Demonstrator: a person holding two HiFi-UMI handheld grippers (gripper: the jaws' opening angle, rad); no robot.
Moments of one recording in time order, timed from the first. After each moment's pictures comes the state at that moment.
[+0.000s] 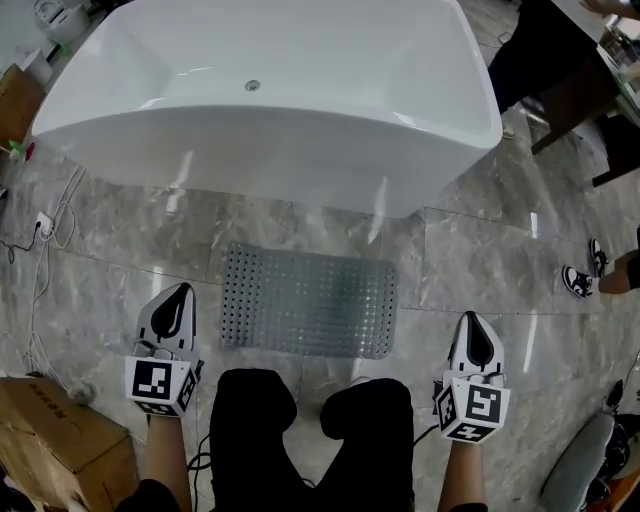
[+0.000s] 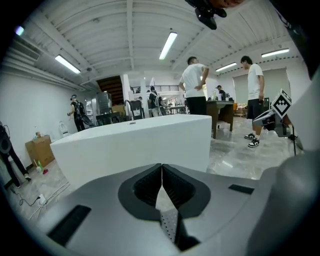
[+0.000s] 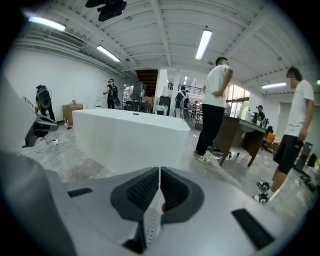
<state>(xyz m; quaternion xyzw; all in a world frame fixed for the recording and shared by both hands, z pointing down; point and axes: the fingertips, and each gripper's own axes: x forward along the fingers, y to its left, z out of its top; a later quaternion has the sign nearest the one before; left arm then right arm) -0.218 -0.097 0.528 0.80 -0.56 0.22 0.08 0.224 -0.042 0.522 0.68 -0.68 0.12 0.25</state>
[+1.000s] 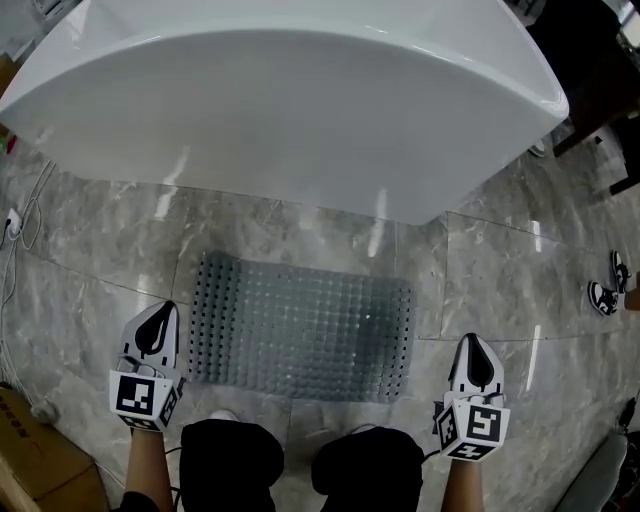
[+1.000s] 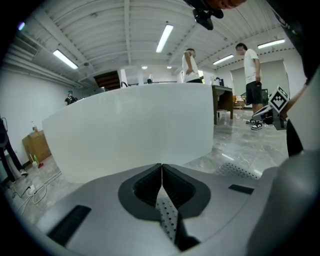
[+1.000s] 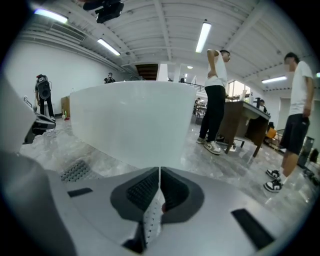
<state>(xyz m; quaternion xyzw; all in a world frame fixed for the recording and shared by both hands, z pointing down) -0.233 -0.113 0.758 0.79 -0.55 0.24 0.08 0.243 -0.060 0.750 0.68 -0.68 0.13 0.26</state>
